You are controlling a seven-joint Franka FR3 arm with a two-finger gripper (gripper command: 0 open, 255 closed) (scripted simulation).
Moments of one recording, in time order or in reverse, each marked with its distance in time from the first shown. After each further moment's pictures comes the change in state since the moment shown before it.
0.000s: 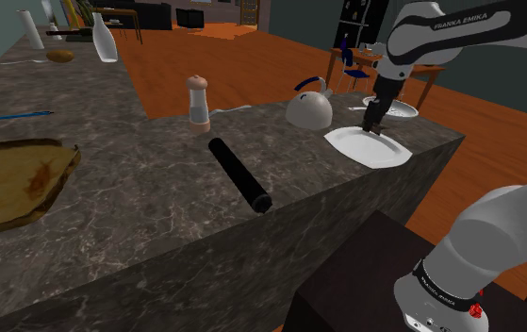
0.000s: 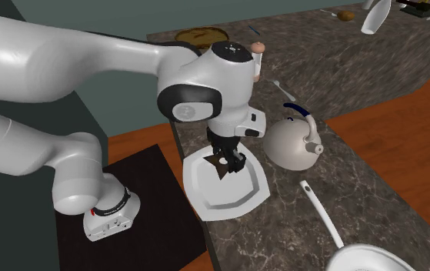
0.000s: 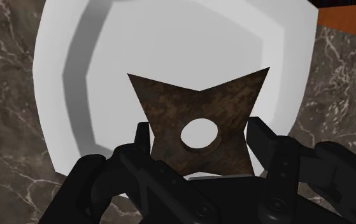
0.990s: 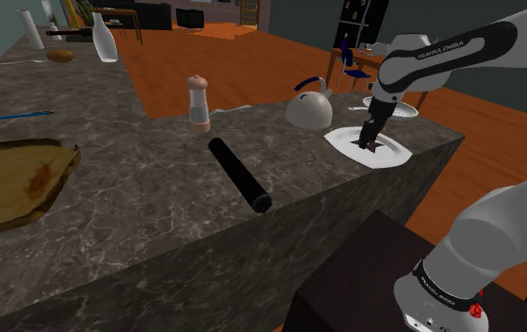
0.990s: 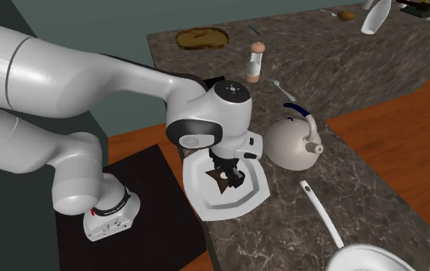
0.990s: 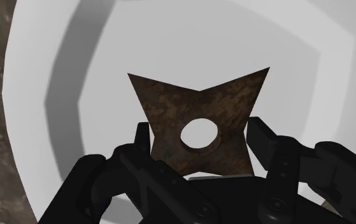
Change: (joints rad) arm -0.011 0.065 -0.040 -0.122 -0.010 0.187 -0.032
